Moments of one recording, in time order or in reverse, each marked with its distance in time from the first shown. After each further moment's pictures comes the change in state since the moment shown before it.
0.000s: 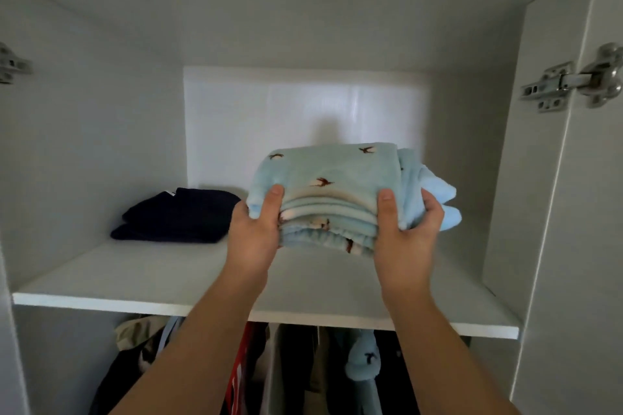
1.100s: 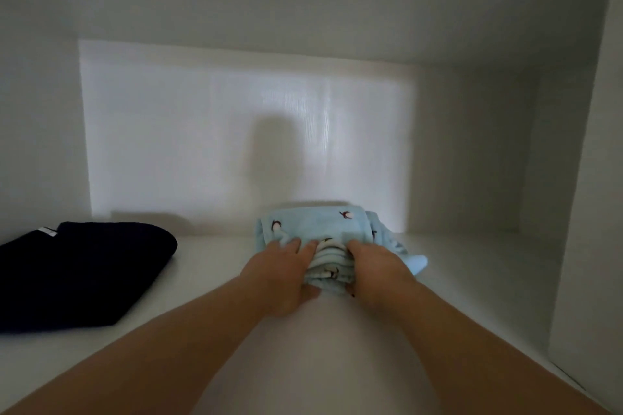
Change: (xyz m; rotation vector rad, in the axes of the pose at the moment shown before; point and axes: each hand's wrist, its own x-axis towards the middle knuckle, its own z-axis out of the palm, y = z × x) left_hand 0.197 -0.147 0.095 1.533 -0.740 0.612; right_hand 0.161 0.141 0.061 -1.467 -0.772 -0.050
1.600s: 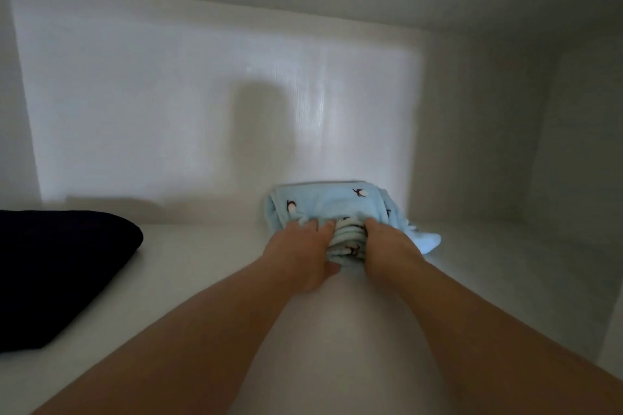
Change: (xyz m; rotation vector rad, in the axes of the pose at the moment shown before) left_hand 0.075 0.020 0.025 -0.033 0.072 0.042; right_hand 0.079 0.040 0.027 -0.052 0.014 0.209
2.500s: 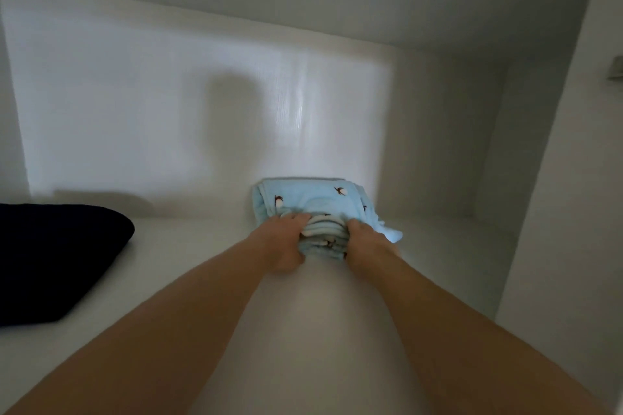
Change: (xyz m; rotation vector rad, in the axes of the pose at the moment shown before) left_hand 0.010 -0.003 -0.008 -0.216 -0.107 0.033; right_hand -0.037 0.023 -0.012 0.100 0.014 0.003
